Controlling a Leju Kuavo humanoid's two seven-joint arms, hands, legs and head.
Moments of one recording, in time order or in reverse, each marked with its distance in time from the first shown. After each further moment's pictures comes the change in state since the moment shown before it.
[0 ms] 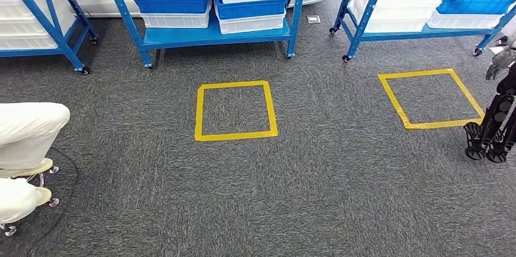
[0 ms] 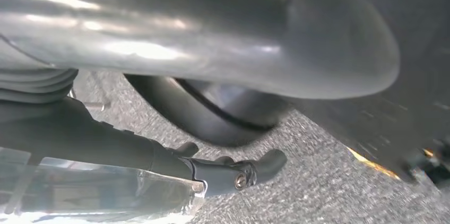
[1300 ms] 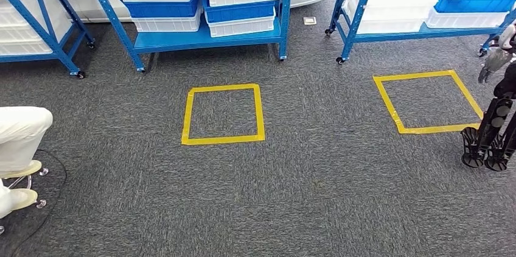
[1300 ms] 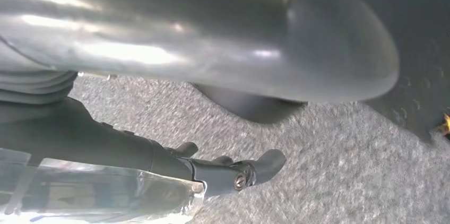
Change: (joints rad) left arm 0.004 0.012 0.003 0.000 -0.011 -0.020 -0.028; right arm 0.014 0.002 -0.003 0.000 -0.008 0.001 0.005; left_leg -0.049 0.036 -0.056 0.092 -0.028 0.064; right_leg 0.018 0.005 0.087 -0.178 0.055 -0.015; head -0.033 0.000
